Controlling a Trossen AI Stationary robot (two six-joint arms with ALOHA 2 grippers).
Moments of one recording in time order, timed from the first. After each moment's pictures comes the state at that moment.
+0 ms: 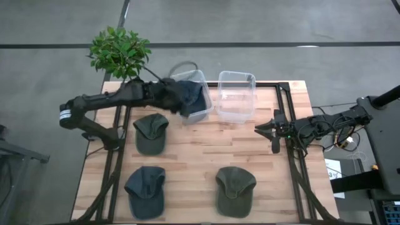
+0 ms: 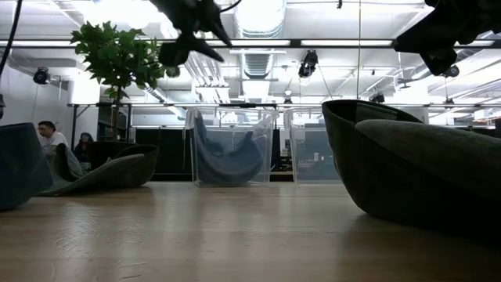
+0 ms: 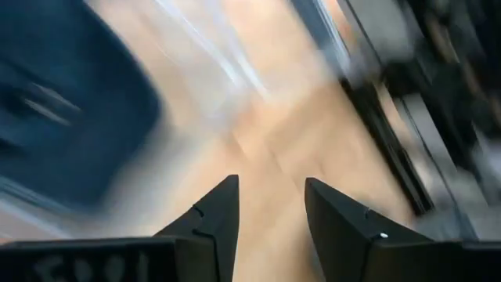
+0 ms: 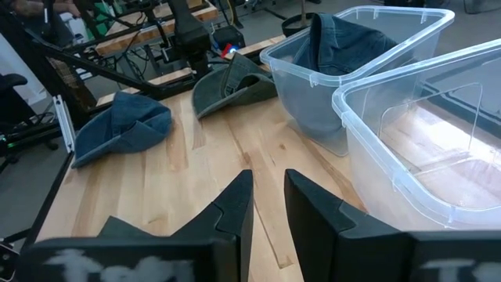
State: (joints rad) left arm 0.25 1.35 1.30 -0.62 0.11 -0.79; right arm 0.31 0.41 0.46 -0.38 0.46 0.44
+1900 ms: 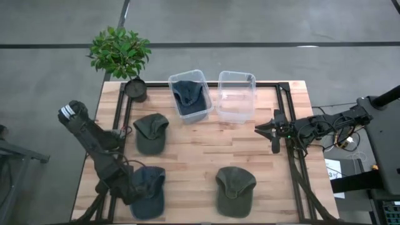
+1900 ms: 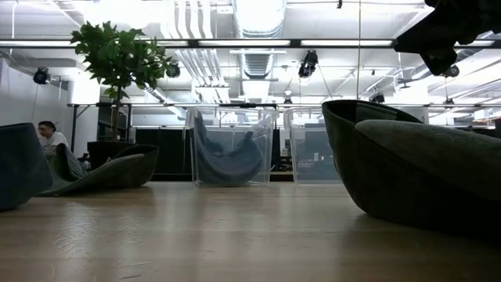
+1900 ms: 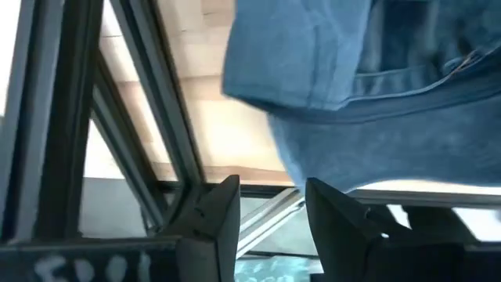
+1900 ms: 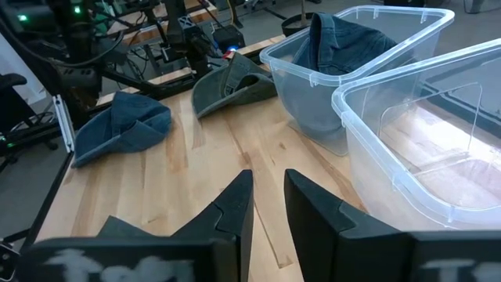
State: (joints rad) left arm -0.90 1.35 1.01 -0.96 0.34 -2.45; right arm 0.31 0.41 0.46 -0.39 0.46 0.44
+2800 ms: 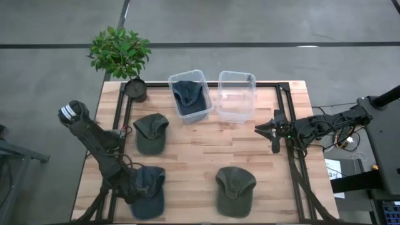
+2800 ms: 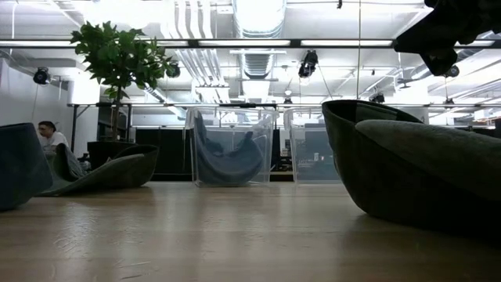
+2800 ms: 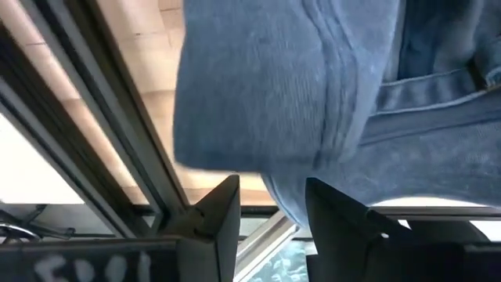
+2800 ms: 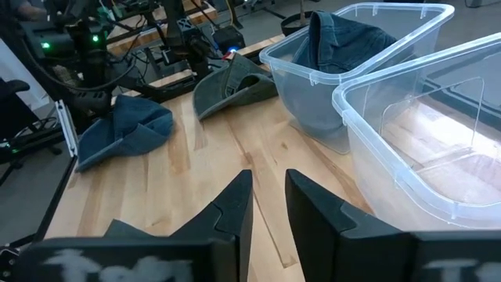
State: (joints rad) left arm -0.91 1.35 0.81 -0.67 0.34 -2.46; right arm 0.31 0.41 0.46 -0.38 0.46 0.47
